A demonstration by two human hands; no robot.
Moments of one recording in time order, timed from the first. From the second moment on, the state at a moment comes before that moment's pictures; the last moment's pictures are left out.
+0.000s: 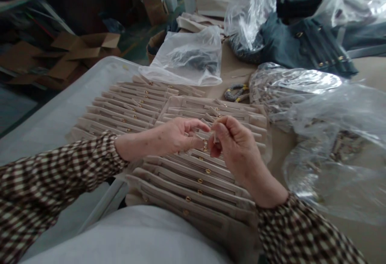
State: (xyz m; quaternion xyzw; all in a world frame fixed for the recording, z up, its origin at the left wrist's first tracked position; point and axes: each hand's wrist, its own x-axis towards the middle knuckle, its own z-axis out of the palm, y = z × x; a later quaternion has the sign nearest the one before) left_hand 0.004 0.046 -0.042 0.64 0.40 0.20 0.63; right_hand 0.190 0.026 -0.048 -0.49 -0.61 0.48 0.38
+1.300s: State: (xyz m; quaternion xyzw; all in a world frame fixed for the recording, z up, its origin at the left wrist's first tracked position) left_hand 0.017 0.049 -0.027 0.87 0.38 -0.14 0.27; right_hand 0.199 0.009 -0.073 -0.49 -0.85 0.20 0.00
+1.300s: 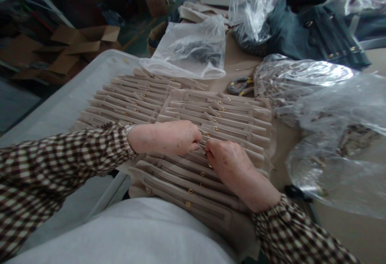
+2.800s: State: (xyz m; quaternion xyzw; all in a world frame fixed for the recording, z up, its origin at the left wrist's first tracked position) left_hand 0.020 0.040 -0.038 0.42 0.43 0.23 0.76; right_hand 0.227 0.007 -0.046 -0.44 -0.49 0.62 0.42
